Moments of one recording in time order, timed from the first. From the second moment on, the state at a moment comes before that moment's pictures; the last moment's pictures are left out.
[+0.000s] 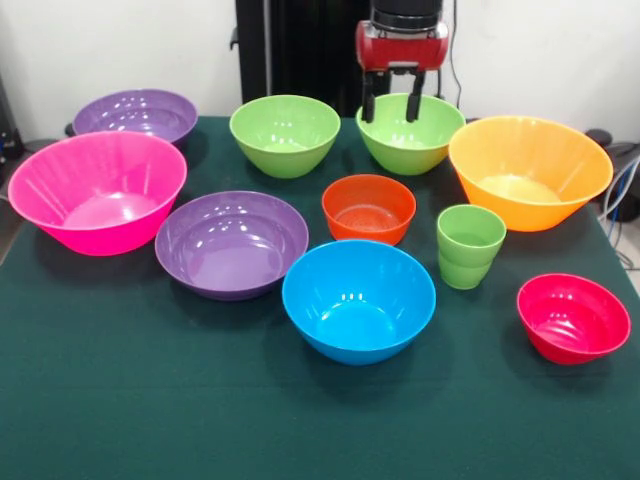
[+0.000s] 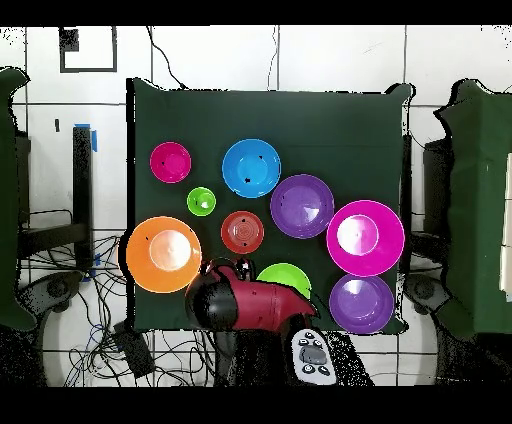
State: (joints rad) arm -0.19 -0.79 0.01 2.18 -0.08 0.10 1.57
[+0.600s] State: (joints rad) arm -0.22 -0.79 0.03 2.17 -0.09 0.10 1.57
